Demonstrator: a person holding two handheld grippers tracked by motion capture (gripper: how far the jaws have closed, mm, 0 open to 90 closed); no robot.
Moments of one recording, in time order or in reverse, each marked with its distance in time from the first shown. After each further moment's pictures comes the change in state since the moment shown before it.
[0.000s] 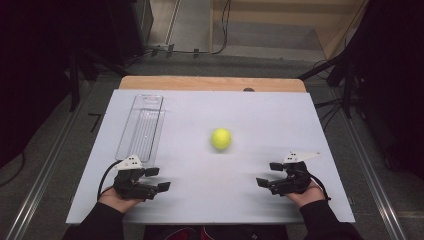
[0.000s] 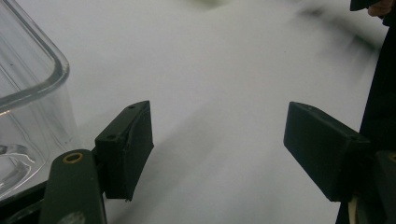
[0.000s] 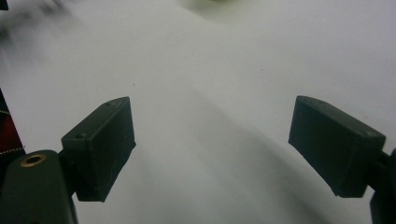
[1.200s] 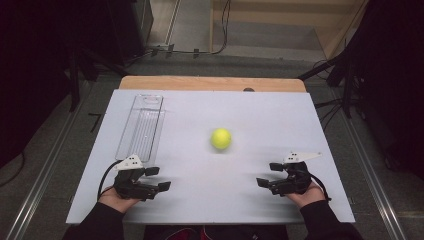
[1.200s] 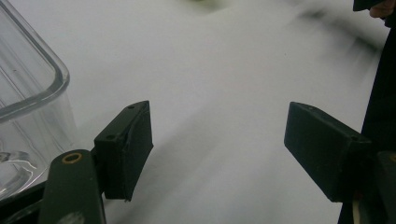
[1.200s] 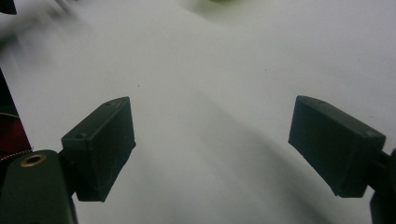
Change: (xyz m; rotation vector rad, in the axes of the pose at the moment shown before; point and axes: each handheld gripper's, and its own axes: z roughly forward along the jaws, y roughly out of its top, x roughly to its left) left arm -0.002 0.002 0.000 -0.001 0.002 0.012; right arm -0.001 -0.001 0.000 -0.007 0.020 0.012
